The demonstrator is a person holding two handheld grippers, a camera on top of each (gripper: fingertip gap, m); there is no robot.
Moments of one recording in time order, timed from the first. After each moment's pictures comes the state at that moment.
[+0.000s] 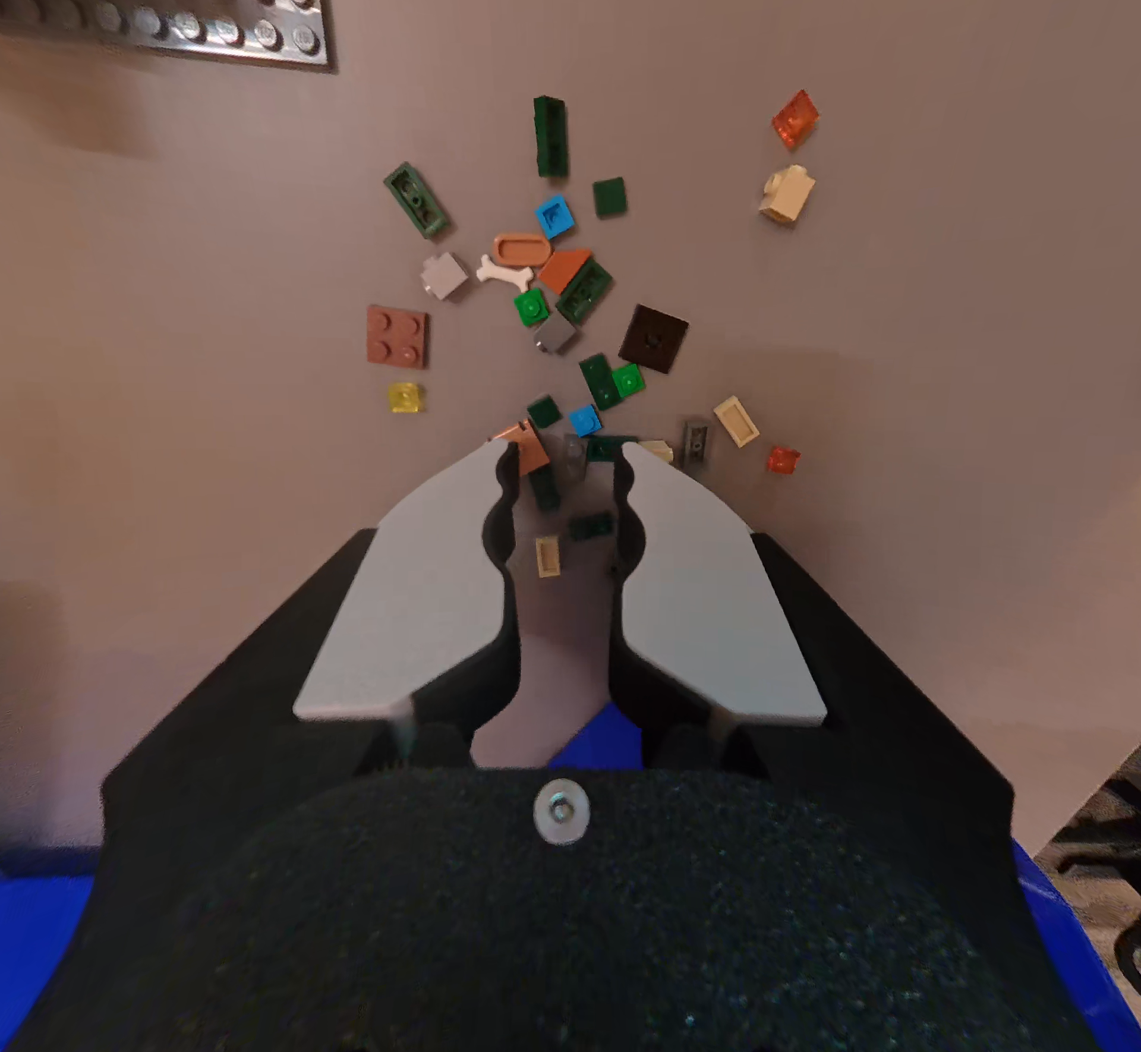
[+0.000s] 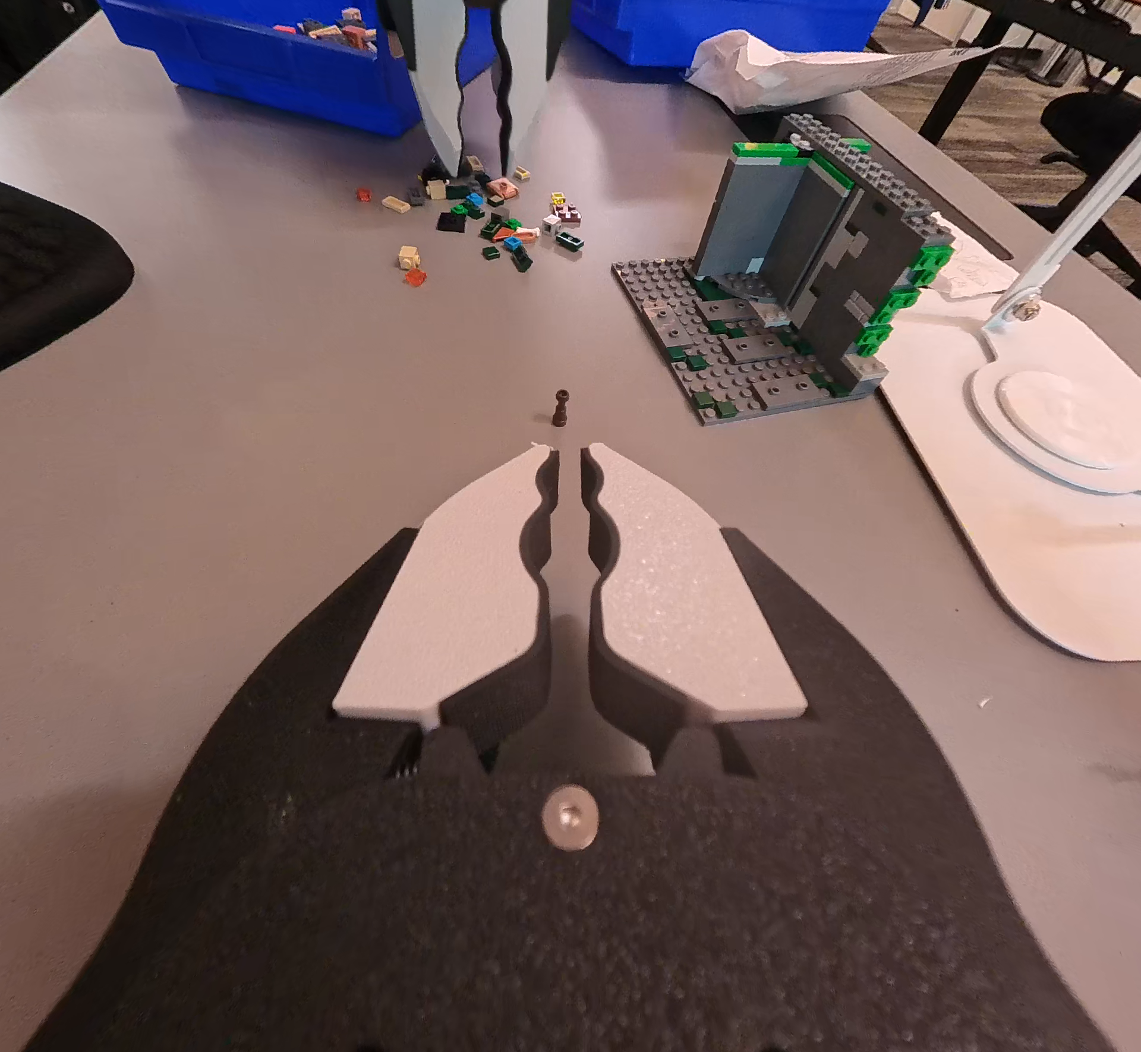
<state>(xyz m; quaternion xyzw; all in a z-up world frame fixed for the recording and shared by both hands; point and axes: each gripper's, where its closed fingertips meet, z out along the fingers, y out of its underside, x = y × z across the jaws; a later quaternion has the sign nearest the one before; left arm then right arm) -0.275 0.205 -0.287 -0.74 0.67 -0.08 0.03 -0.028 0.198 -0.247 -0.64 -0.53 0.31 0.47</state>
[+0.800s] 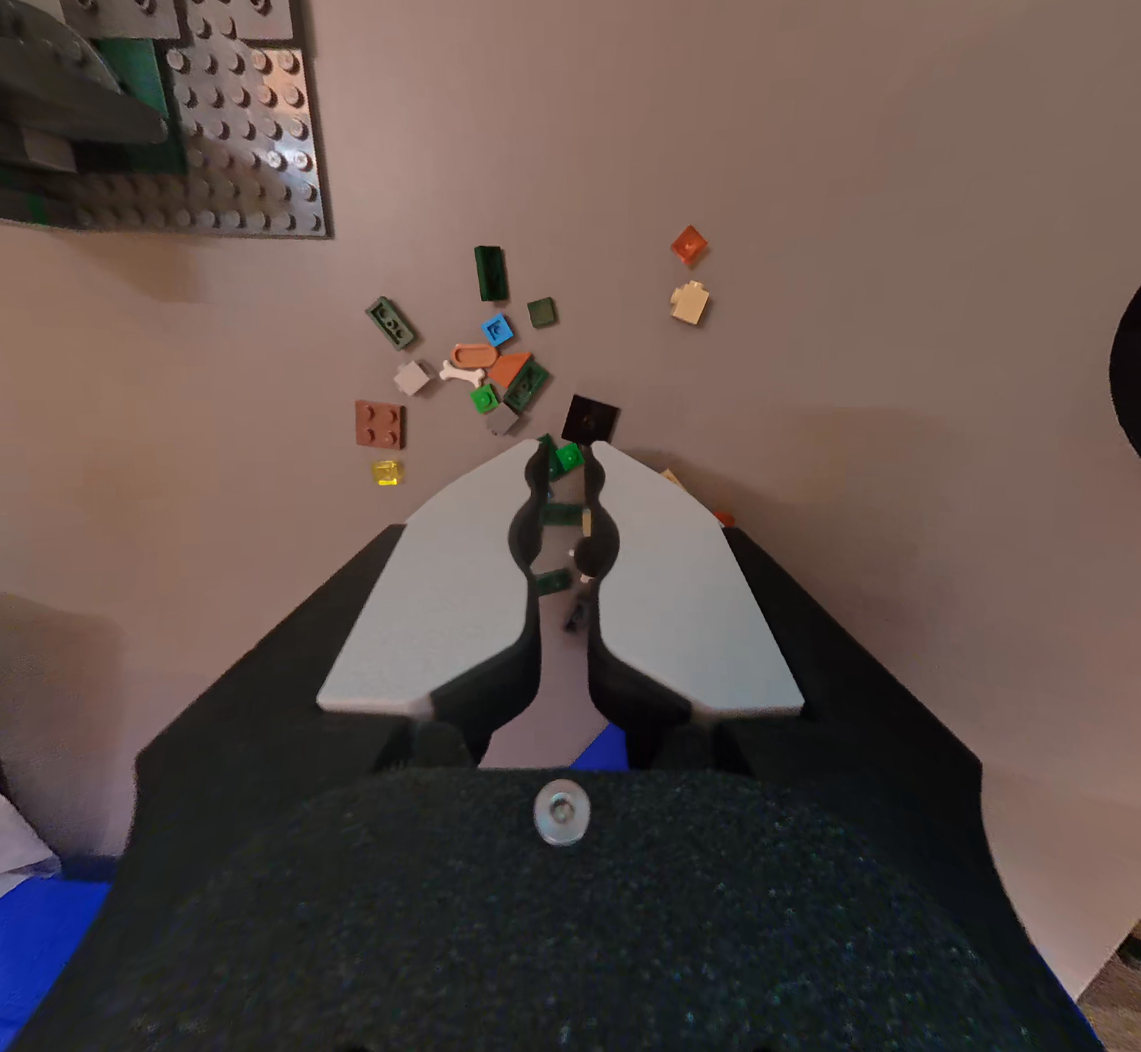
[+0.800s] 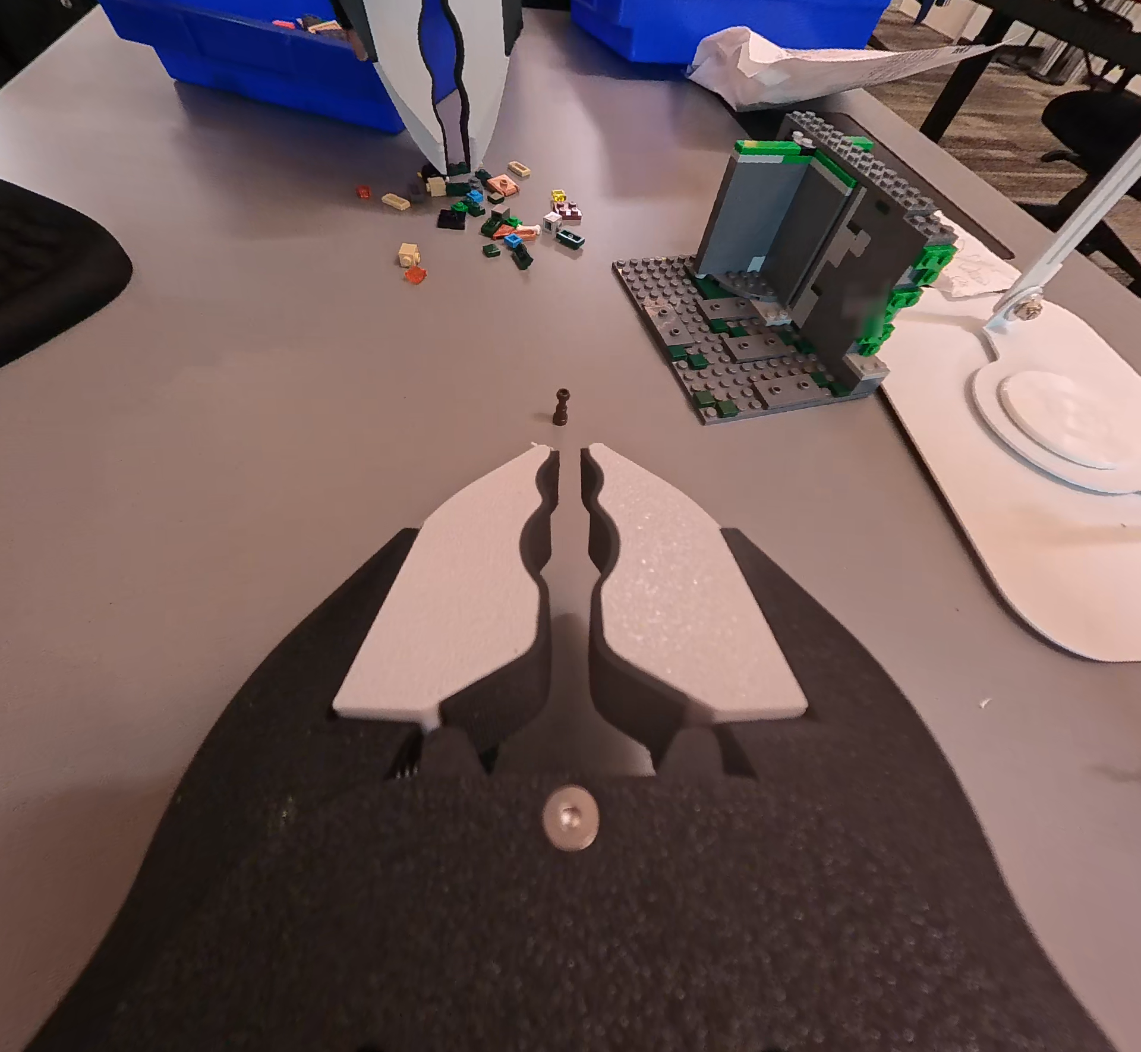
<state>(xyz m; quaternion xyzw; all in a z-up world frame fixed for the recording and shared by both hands) -0.245 0.189 -0.273 -0.72 0.68 -0.07 0.11 -0.028 0.197 -0.248 -0.64 -0.53 0.31 0.47</state>
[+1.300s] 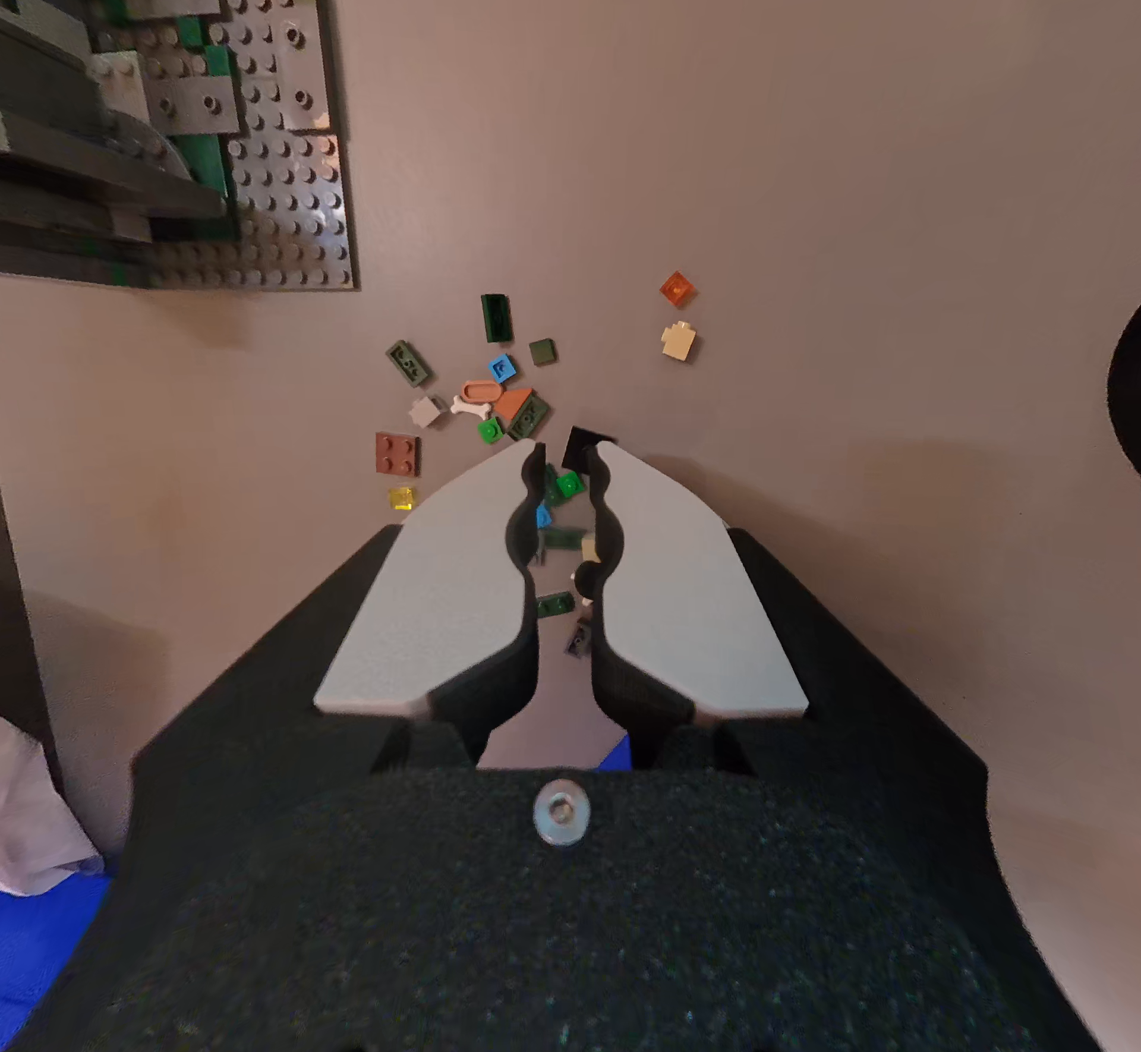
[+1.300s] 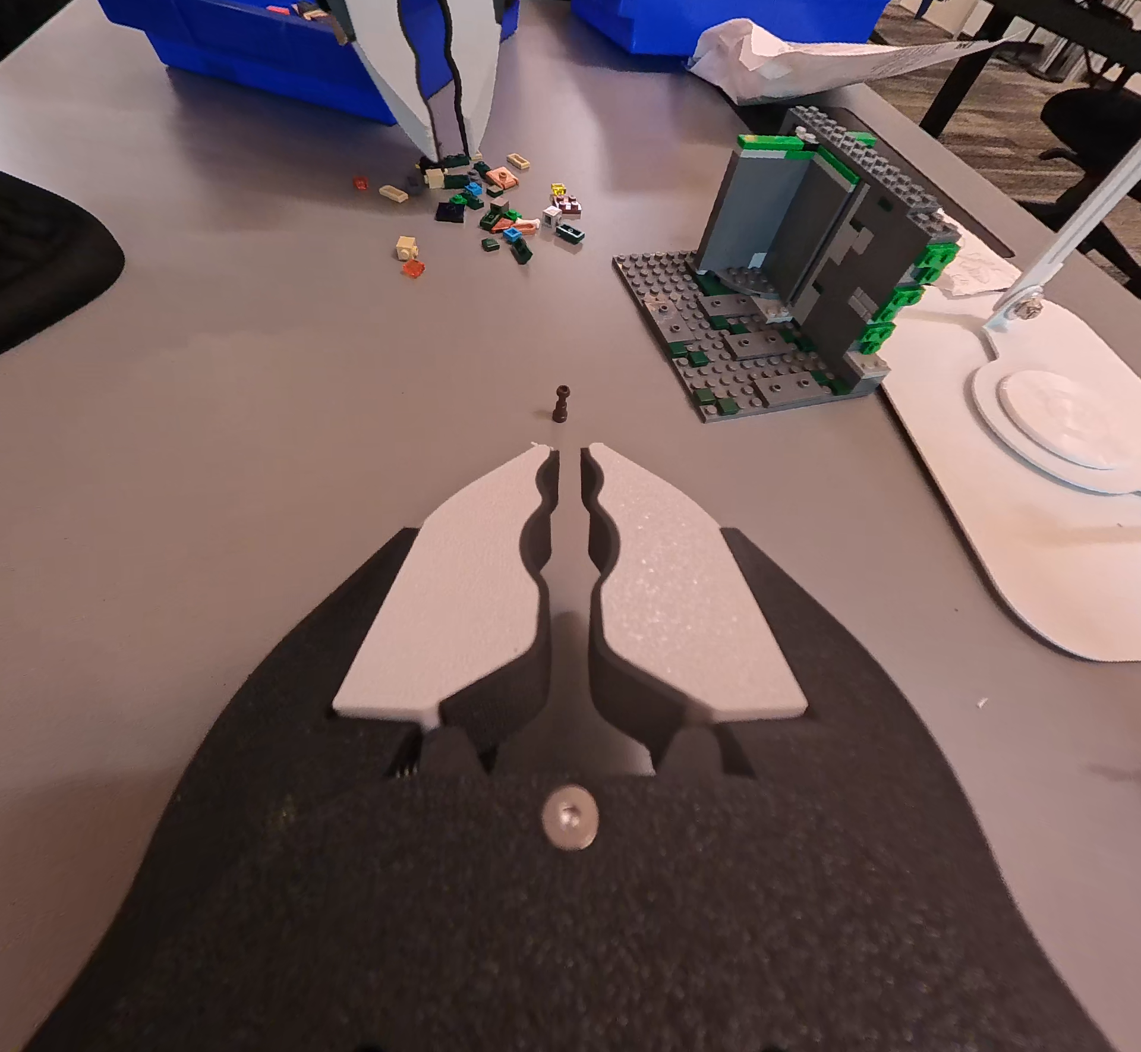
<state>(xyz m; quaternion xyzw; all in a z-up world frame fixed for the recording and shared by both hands) -0.234 0.187 -0.265 -0.71 0.69 -0.06 0.15 -0.029 0.197 -0.250 -0.64 -0.53 0.30 0.47</state>
